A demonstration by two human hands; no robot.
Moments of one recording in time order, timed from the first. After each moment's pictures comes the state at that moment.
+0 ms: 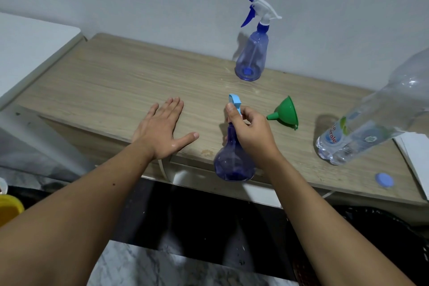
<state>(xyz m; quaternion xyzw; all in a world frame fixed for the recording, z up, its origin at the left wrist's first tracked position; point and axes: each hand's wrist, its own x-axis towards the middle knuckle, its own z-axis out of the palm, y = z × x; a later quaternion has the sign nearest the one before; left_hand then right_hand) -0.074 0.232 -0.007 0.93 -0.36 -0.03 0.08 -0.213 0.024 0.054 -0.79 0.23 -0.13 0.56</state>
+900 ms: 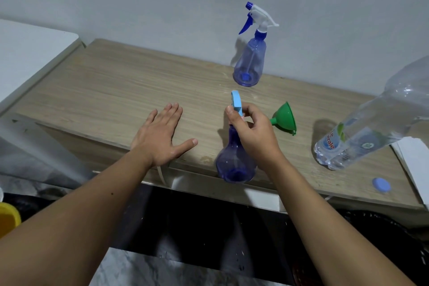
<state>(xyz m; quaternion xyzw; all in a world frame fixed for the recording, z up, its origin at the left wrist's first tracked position) -0.073 0.233 -0.007 0.93 -0.36 -0.03 0.10 -0.215 0.020 0.072 -0.79 0.21 -0.16 0.56</state>
